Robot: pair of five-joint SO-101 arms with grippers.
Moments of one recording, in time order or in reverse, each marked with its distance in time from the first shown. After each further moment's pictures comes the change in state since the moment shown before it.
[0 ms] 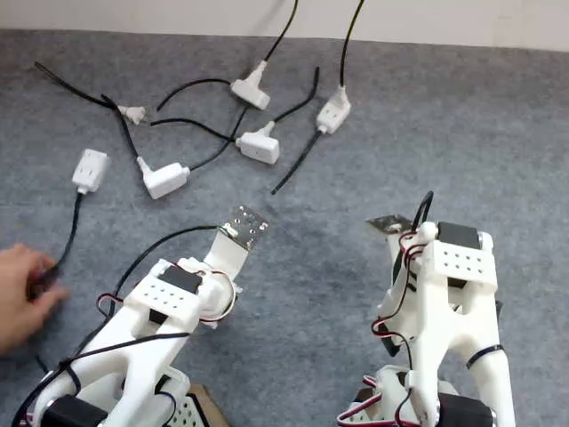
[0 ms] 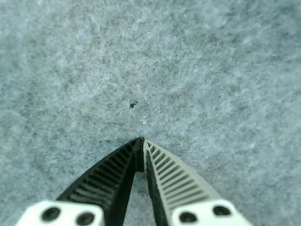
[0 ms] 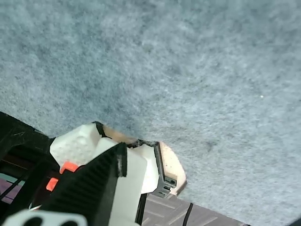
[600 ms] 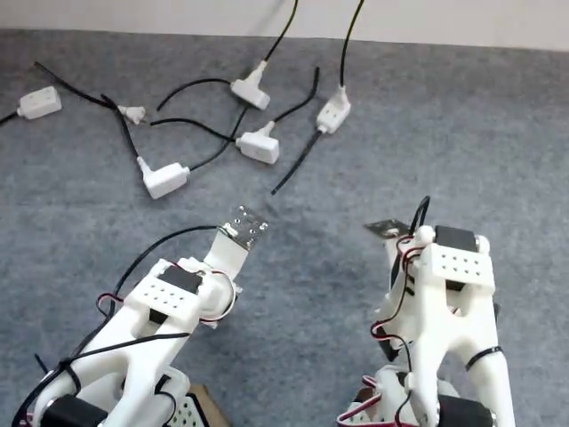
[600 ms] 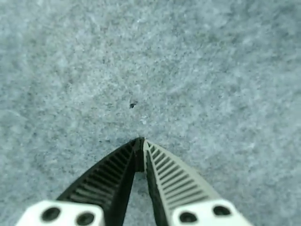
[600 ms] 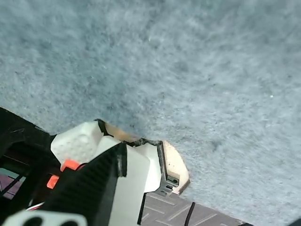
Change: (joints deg) left arm 0.0 0.0 -0.1 0.0 0.0; right arm -0.2 -0.5 2.0 -0.3 0.0
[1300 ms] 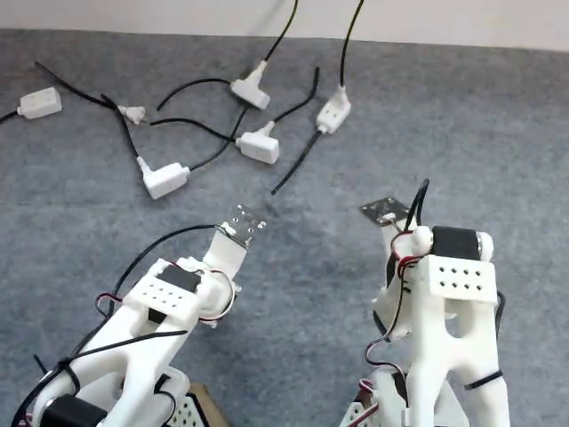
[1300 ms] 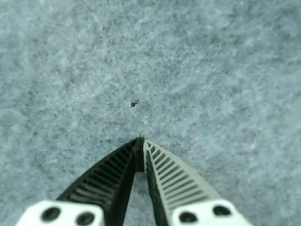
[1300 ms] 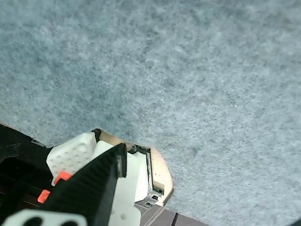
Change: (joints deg) left arm -1.1 0.0 -0.2 0.0 0.0; right arm -5.1 -9.2 -6.4 4.5 -2.0
